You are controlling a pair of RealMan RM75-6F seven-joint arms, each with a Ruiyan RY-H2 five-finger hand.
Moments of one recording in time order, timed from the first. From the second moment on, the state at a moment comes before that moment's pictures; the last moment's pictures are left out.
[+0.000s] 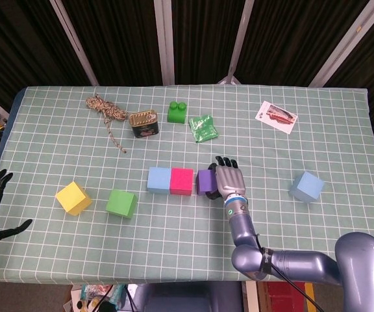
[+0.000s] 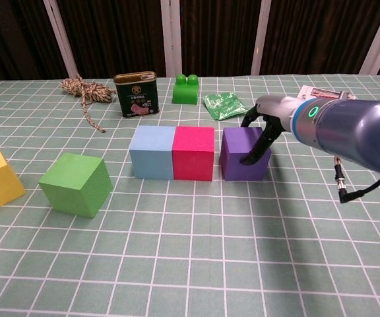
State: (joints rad) left arm -0.09 -1.16 -0.08 -1.62 1.49 1.52 -0.12; right arm 1.00 -1.67 0.33 -1.62 -0.26 1.20 -0.68
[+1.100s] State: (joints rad) left arm -0.09 -1.16 -0.08 -1.63 1.48 1.52 -0.12; right arm 0.99 -1.69 0.35 -1.62 -0.26 1.18 -0.70
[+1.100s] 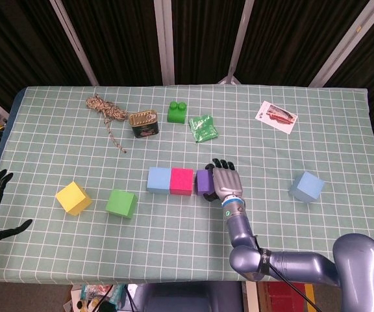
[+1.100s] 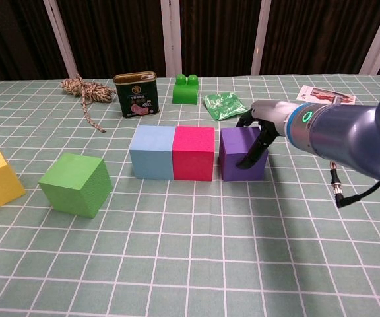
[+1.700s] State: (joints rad) left arm -0.09 -1.15 -0.08 -1.63 1.48 1.51 -0.12; right arm 0.98 -1.68 0.35 -1.65 -0.25 1.18 -0.72
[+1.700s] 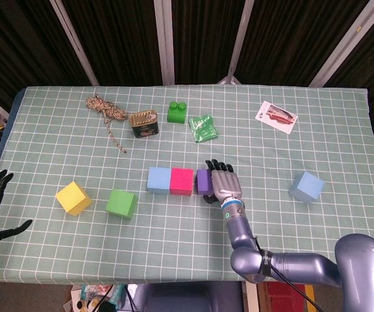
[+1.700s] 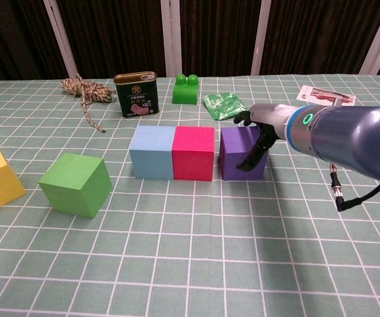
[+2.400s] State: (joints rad) left arm -0.09 -1.15 -0.07 -1.63 1.49 1.52 -0.11; right arm 0.92 -1.57 0.32 -1.79 -0.31 1.25 -0.70
